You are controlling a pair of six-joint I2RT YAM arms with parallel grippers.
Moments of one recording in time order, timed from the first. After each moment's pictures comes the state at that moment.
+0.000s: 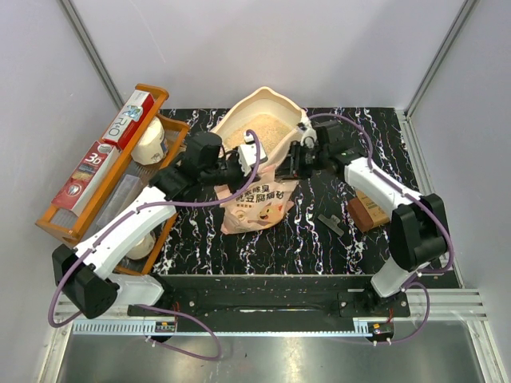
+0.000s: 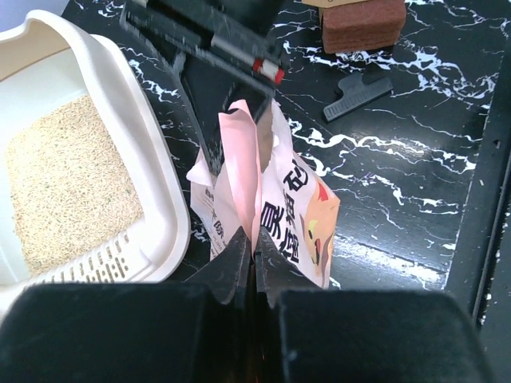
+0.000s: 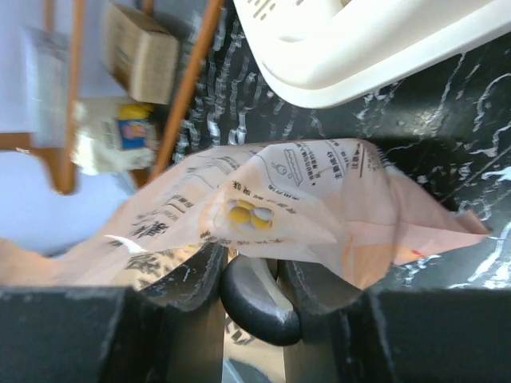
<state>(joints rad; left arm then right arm) -0.66 1.27 1.23 -0.43 0.45 0.37 0.42 1.65 1.28 -0.35 -0.58 0.52</state>
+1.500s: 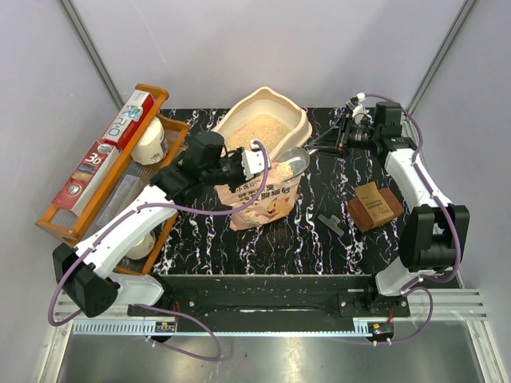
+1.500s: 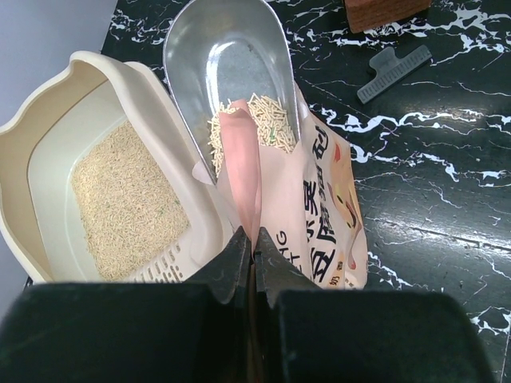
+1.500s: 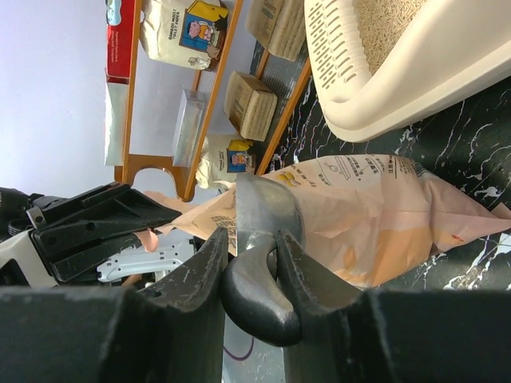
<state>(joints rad) -0.67 1.29 1.26 -0.46 0.41 0.59 0.03 1.60 1.33 -0.27 -1.06 0.68</state>
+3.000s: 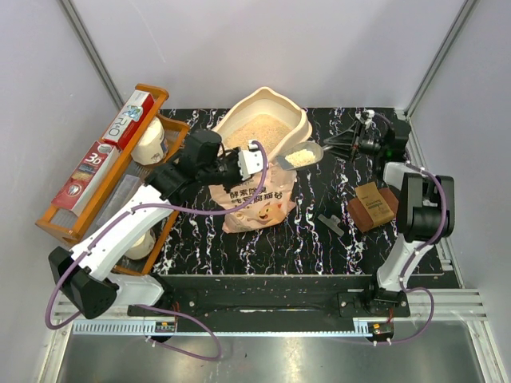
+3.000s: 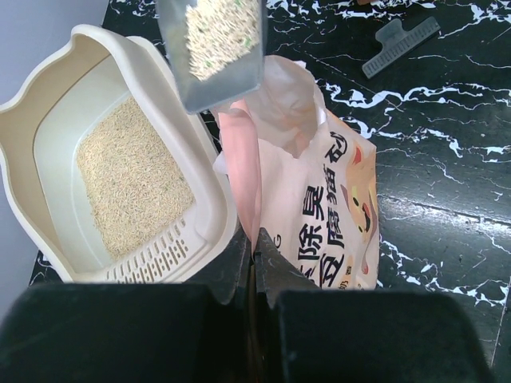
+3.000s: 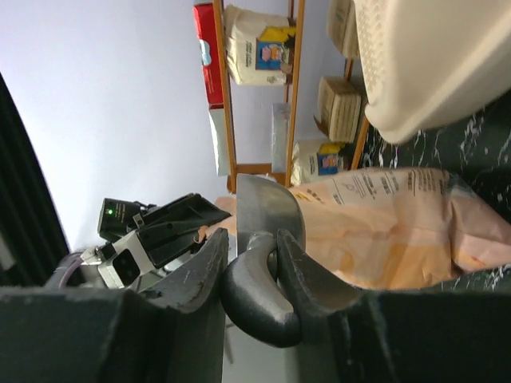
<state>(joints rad) -0.67 1.28 1.31 -0.57 0.37 0.62 -0.11 1.90 1.09 0.80 -1.35 1.57</state>
